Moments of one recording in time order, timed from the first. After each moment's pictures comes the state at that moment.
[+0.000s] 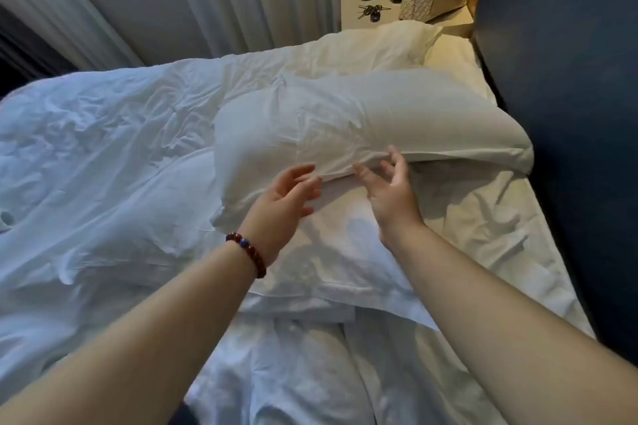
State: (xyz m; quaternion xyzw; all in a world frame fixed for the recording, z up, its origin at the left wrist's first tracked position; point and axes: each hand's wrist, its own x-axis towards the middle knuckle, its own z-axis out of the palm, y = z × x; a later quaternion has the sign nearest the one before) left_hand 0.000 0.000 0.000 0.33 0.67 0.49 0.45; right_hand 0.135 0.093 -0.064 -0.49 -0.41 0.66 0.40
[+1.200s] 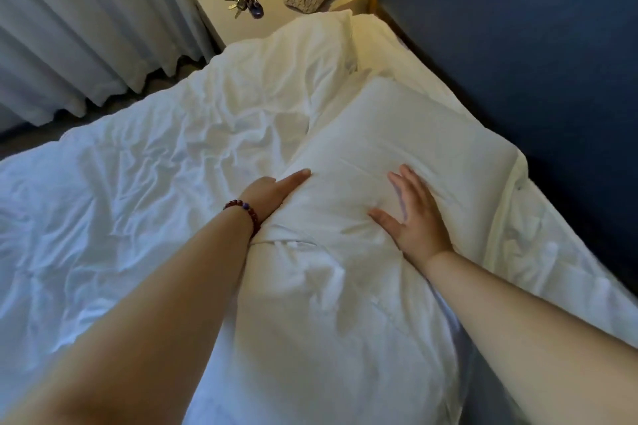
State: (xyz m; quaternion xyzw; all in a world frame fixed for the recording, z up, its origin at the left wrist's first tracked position) left_hand -0.186 0.349 -0.098 0.50 0.69 0.02 0.52; right_hand 0.064 0.250 -0.140 -0.71 -0.60 0.28 0.25
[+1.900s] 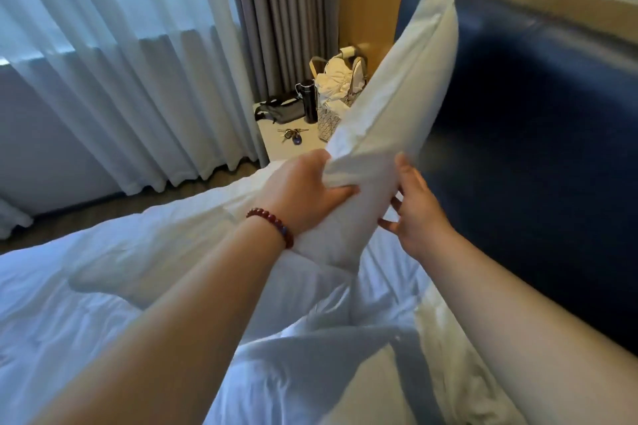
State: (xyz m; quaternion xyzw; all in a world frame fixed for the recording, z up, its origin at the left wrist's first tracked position) left_hand -0.058 0.337 0.161 0.74 0.61 0.24 0.17; right_hand 0.119 0.345 0.098 -0.52 -0.30 0.63 0.50
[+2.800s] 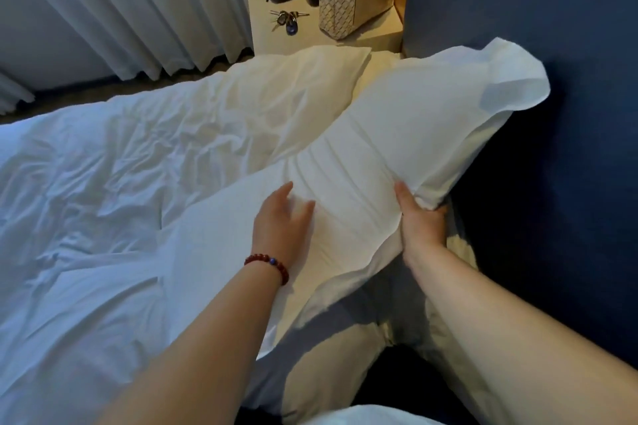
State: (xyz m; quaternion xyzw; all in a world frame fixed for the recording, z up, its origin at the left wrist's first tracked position) left_hand 0.037 0.295 -0.055 0.39 0.81 0.28 0.35; right_hand 0.230 0.353 -0.098 -0.74 -0.18 0.50 0.41
